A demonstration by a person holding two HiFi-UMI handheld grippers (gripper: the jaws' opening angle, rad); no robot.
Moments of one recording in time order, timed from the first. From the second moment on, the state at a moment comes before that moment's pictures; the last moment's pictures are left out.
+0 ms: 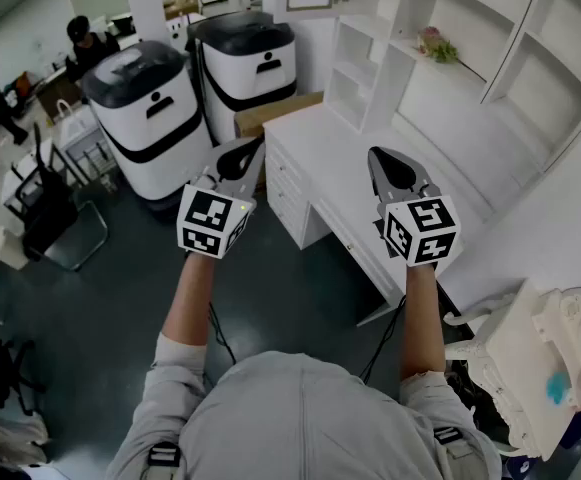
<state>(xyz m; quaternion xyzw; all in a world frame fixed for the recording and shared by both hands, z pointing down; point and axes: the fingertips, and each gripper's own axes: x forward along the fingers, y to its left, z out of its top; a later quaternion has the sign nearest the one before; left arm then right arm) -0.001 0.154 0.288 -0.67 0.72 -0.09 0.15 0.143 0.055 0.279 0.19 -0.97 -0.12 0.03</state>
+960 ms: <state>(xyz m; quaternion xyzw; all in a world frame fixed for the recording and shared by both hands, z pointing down) -0.026 0.186 0.303 -0.69 0.70 -0.08 0.14 0.116 0.099 0.288 0.18 -0.98 -0.08 0.01</state>
